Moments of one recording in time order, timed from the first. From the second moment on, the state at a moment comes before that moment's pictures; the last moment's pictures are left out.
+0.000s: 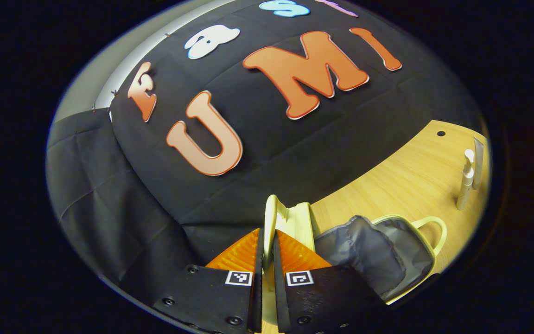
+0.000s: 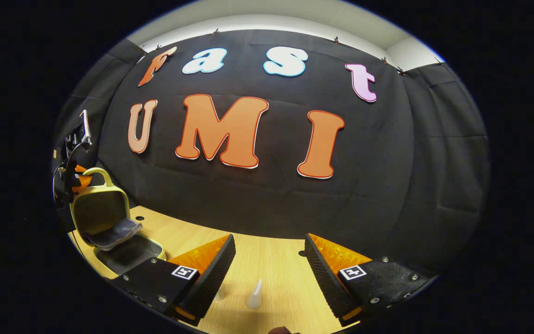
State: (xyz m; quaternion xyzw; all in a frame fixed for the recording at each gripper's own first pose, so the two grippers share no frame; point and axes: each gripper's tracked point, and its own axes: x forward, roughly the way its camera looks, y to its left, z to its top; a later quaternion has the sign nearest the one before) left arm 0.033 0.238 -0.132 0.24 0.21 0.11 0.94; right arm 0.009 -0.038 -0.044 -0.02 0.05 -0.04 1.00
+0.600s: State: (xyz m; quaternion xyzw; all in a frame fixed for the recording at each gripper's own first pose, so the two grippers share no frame) left arm 0.023 0.413 -0.210 0.17 0.27 0.16 0.93; right arm 0.015 -0.006 -0.038 -0.02 0.07 -0.07 1.00
